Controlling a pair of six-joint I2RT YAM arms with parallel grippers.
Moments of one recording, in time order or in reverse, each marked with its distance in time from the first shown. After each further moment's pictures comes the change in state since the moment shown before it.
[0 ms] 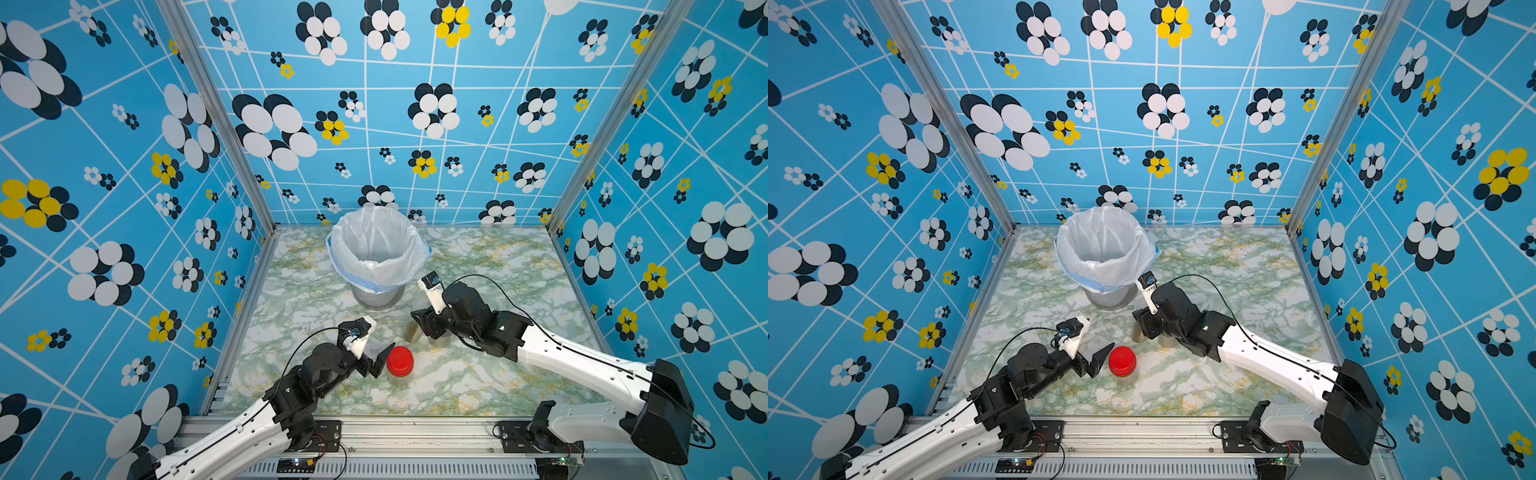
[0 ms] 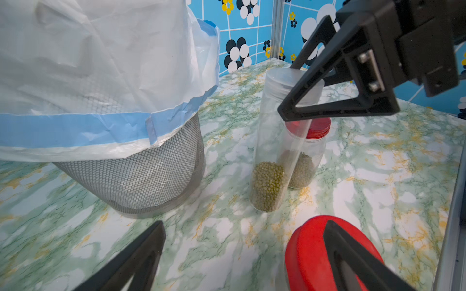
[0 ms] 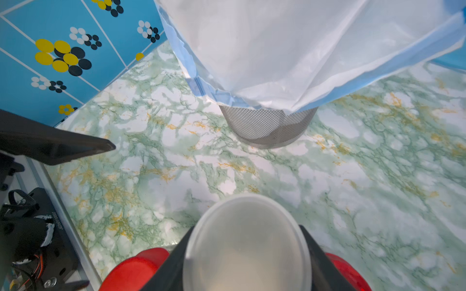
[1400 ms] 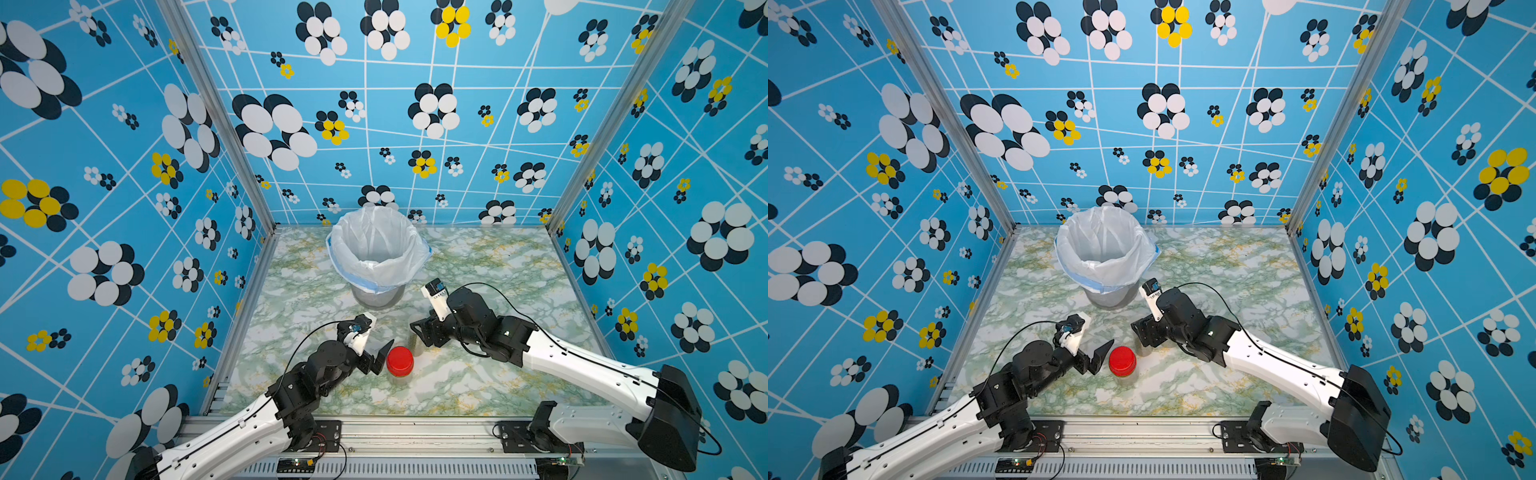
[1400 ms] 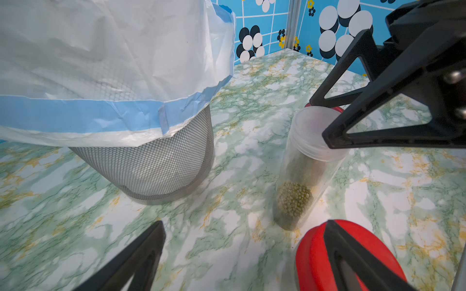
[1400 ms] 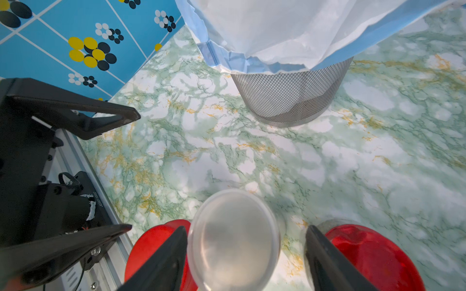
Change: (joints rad) left arm -0.019 0.050 0.039 -0.054 -0.101 -0.060; right arm -0.002 -0.038 -0.083 -0.009 -0.112 0.095
